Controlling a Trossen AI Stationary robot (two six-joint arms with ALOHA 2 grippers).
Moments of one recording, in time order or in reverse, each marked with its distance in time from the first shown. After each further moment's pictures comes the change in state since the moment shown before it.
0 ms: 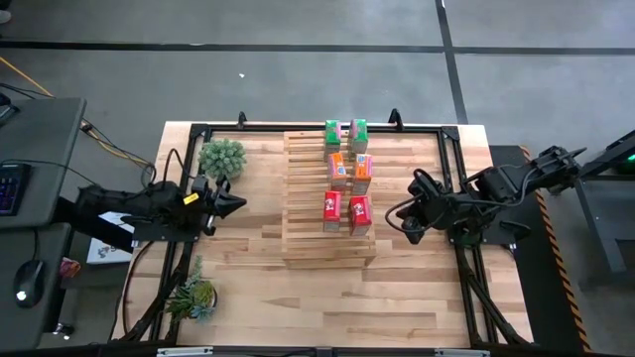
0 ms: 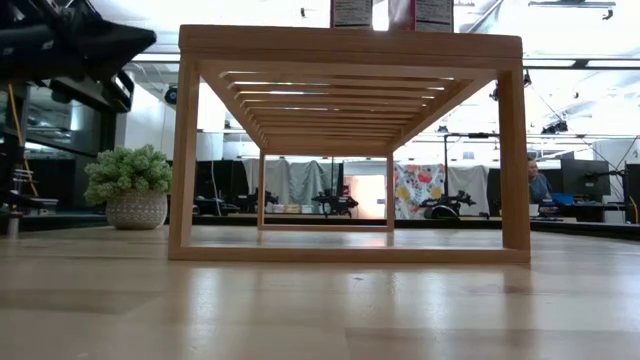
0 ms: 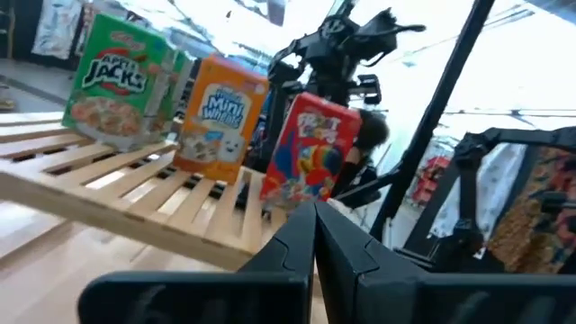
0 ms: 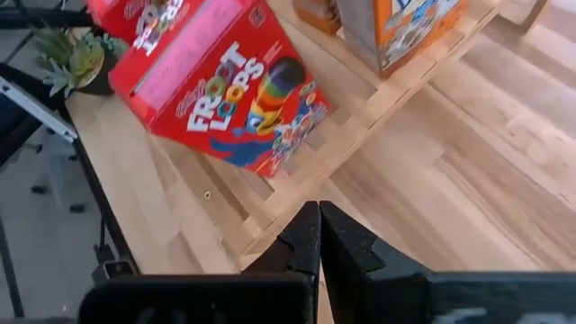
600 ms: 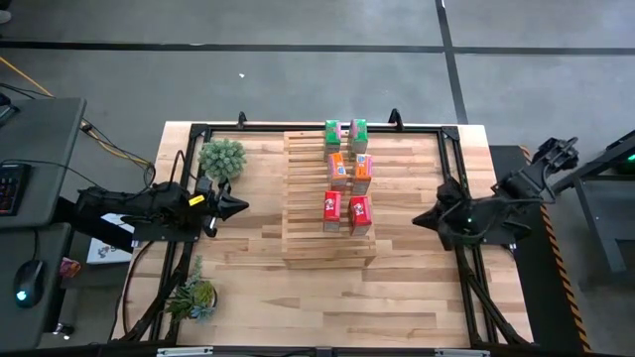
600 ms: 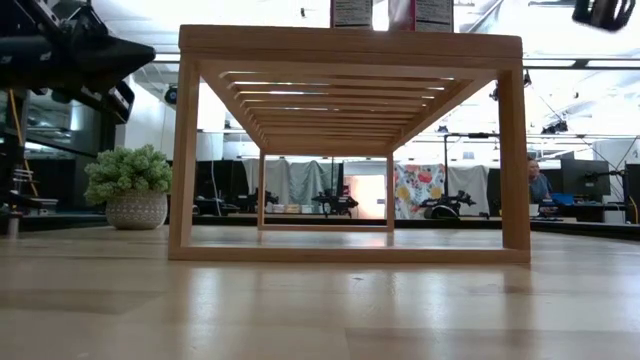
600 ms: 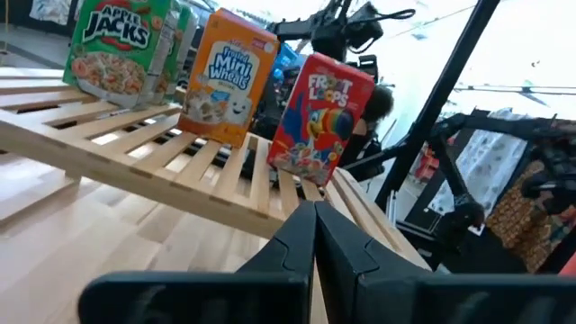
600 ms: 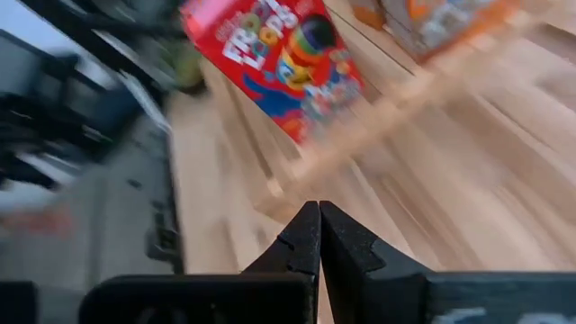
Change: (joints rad) left arm 0.026 -0.018 0.001 -0.100 0.041 -0.029; right arm 0.211 -0.384 -0.370 0.240 0.125 -0.063
